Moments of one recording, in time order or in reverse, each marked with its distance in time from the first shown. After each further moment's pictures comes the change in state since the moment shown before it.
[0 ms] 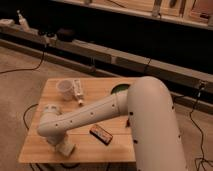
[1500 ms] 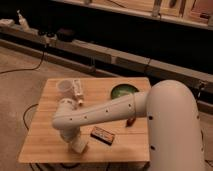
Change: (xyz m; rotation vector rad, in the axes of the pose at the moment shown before) arm -0.077 0.033 -0.019 0.005 -0.079 0.076
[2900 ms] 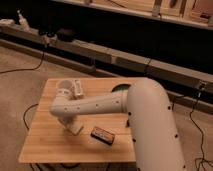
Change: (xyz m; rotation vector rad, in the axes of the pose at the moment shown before) arm 0.061 0.097 0.020 -0.133 0.077 0.103
